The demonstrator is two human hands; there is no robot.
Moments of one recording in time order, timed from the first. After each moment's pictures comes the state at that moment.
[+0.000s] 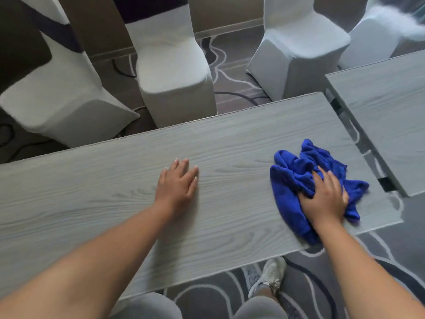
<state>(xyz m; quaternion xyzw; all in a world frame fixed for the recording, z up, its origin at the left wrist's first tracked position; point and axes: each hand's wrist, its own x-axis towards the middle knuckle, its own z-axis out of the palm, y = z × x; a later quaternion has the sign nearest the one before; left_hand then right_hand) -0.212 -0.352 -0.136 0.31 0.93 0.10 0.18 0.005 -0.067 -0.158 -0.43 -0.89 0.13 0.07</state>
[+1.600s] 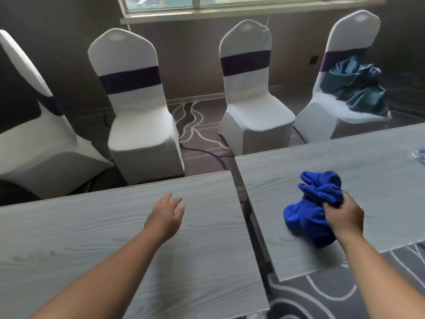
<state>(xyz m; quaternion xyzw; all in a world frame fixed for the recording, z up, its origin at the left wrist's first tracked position) -0.154 -0.084 -0.063 0.17 0.94 0.21 0.21 0.062 0.292 -0.052 -0.49 -0.78 0.32 0.22</state>
